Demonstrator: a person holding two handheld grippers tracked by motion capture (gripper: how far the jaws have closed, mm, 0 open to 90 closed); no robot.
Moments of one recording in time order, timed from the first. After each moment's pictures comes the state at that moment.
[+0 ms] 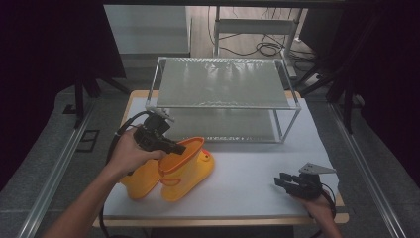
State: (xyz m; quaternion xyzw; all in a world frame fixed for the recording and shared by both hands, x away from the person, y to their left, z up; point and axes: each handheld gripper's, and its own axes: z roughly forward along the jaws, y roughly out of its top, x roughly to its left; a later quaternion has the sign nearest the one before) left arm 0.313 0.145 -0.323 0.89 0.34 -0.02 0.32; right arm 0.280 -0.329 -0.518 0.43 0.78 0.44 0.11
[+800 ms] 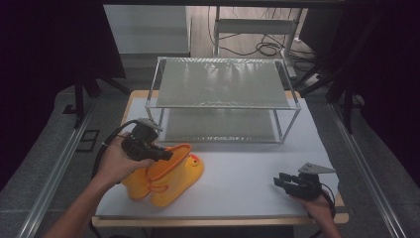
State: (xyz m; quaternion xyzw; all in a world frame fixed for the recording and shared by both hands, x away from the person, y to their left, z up) left arm 0.300 0.166 -0.337 0.88 0.36 0.02 0.30; right arm 0.281 -0.327 -0.518 0.43 0.78 0.44 0.11
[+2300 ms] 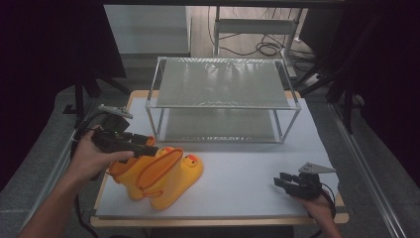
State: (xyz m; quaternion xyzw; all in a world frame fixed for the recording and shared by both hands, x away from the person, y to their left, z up) left arm 0.292 0.220 -0.298 0.85 0.38 0.00 0.37; right arm 0.281 -0.328 -0.518 0.43 0.78 0.44 0.11
